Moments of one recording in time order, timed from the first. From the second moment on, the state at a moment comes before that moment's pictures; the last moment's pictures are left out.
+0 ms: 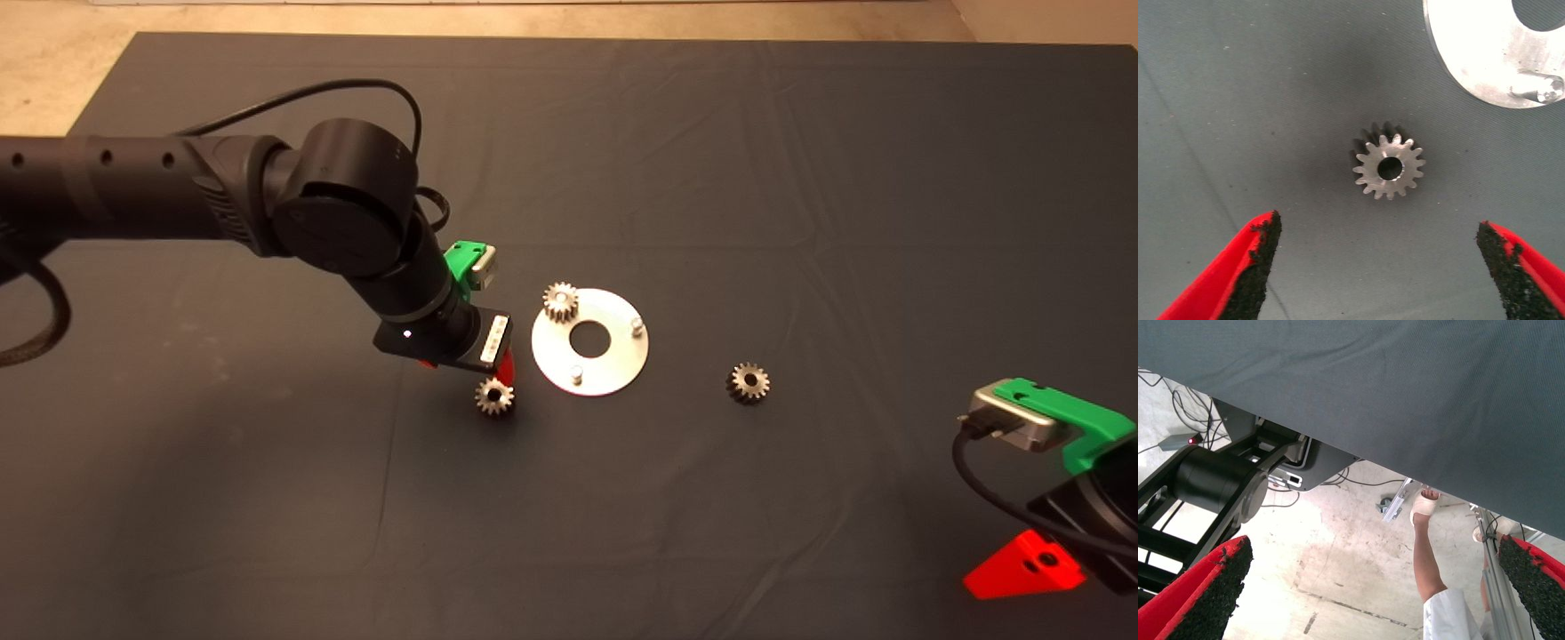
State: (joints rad) left arm -0.43 2.52 -0.93 0.27 1.42 -1.36; right arm 0.52 1.95 -0.41 0.15 -1.47 1.23
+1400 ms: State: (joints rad) left arm -0.29 2.63 -1.06 0.28 1.42 -1.24; right arm 0.52 1.95 -0.41 0.15 -1.47 1.23
